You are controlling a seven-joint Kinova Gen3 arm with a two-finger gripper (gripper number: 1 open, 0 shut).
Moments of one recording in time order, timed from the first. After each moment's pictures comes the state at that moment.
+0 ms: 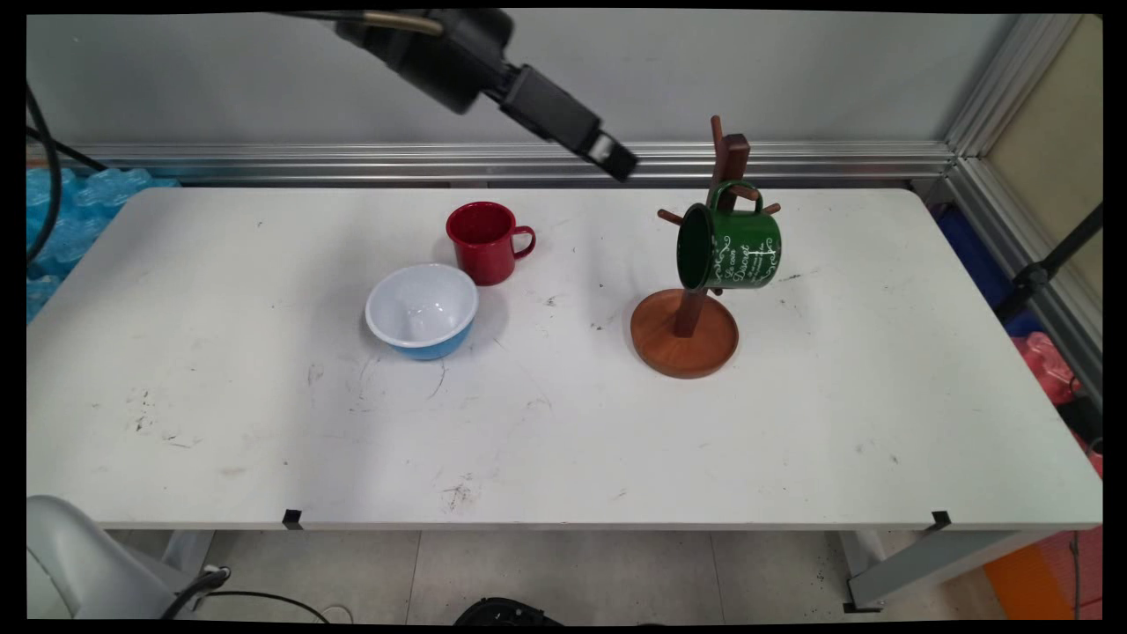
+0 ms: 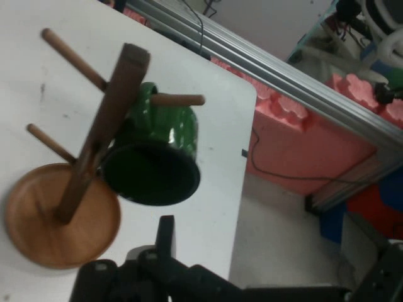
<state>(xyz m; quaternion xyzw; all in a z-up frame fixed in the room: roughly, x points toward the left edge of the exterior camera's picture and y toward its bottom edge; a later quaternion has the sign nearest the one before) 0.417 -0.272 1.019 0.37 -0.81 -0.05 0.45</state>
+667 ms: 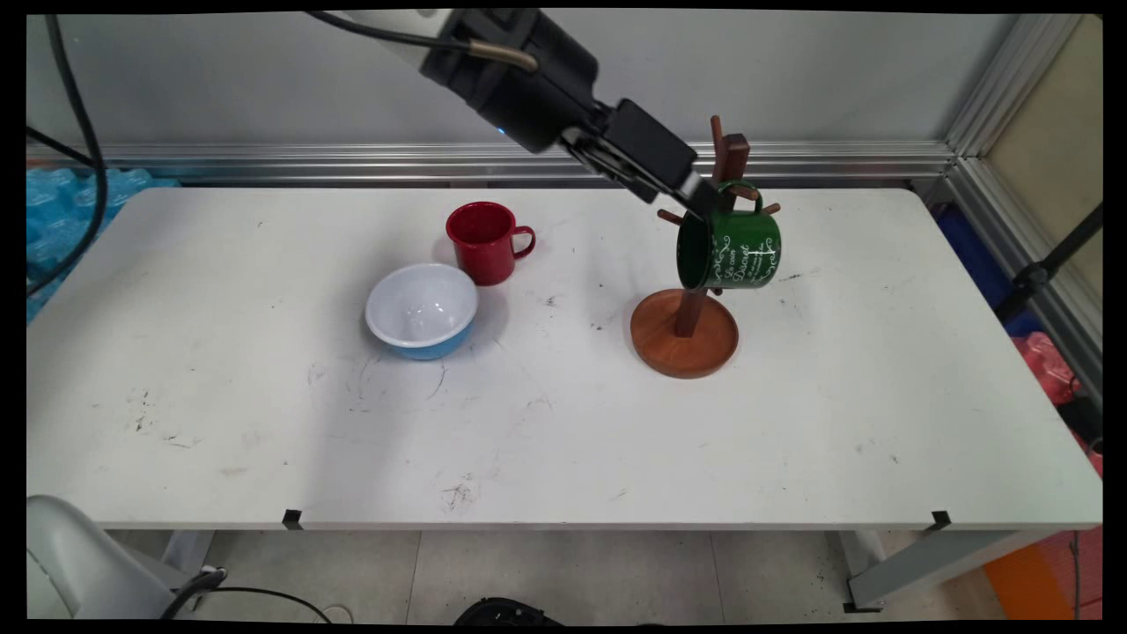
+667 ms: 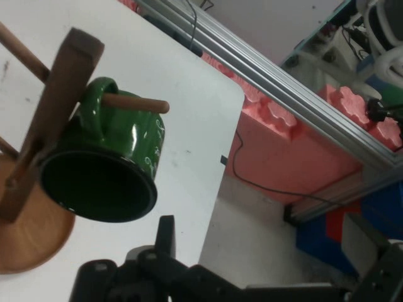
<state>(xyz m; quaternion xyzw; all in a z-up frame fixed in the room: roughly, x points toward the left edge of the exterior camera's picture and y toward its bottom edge) 0.355 -0.271 1.007 0.42 -0.79 -0.08 0.44</state>
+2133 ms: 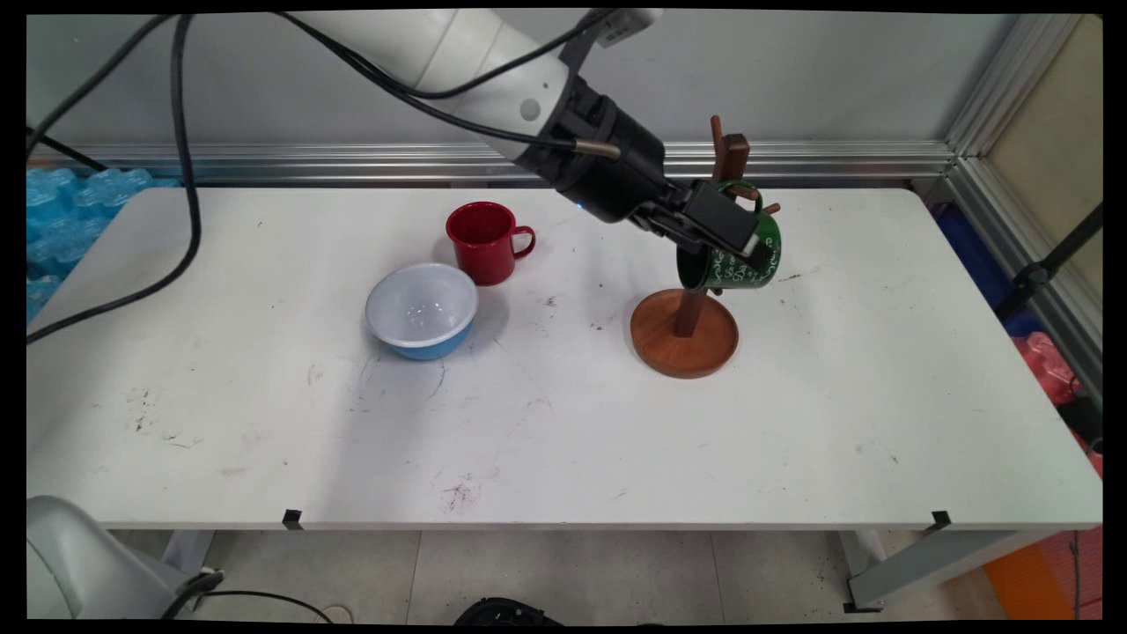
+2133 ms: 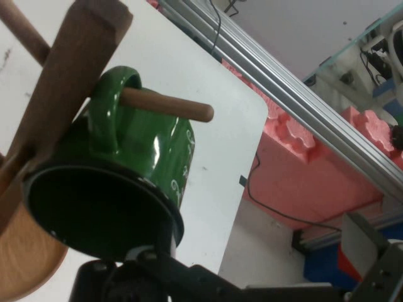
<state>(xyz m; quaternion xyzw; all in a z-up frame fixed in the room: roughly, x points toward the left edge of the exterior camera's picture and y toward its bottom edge) 0.308 -0.291 0.943 0.45 -0.77 -0.08 0.45</state>
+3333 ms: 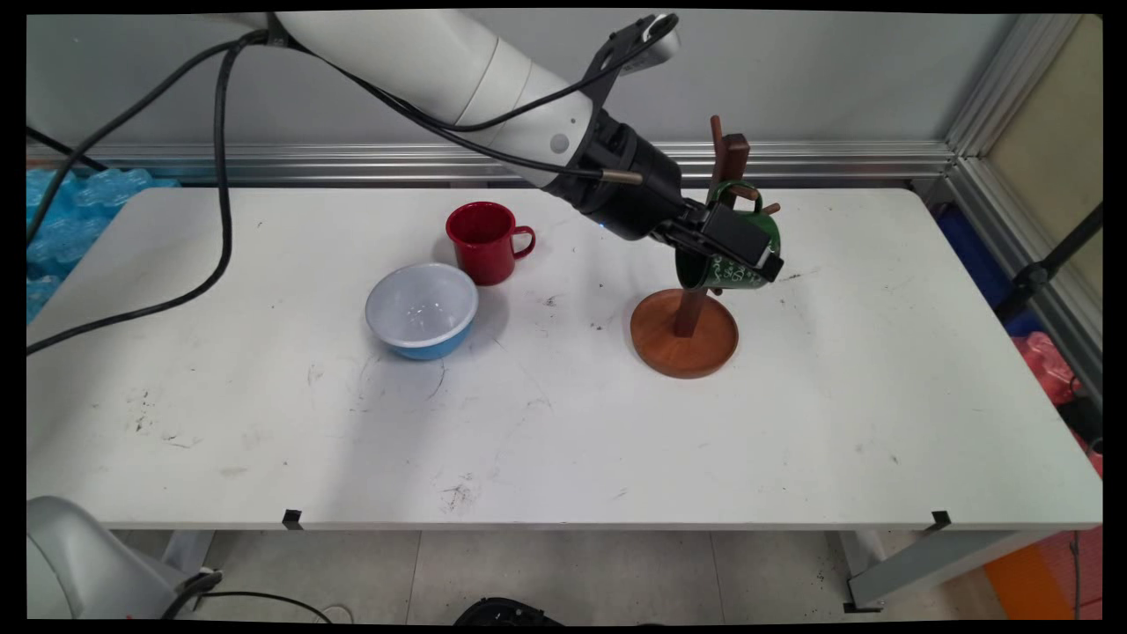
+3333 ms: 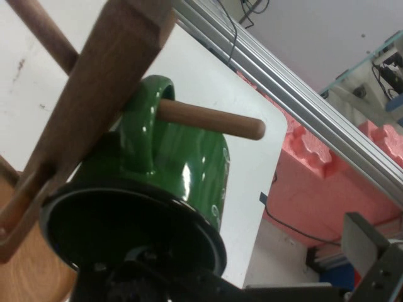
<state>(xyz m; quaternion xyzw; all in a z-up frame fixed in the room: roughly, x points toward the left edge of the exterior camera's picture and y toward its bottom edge) 0.296 -0.304 0.914 0.46 -0.76 -0.06 0.46</state>
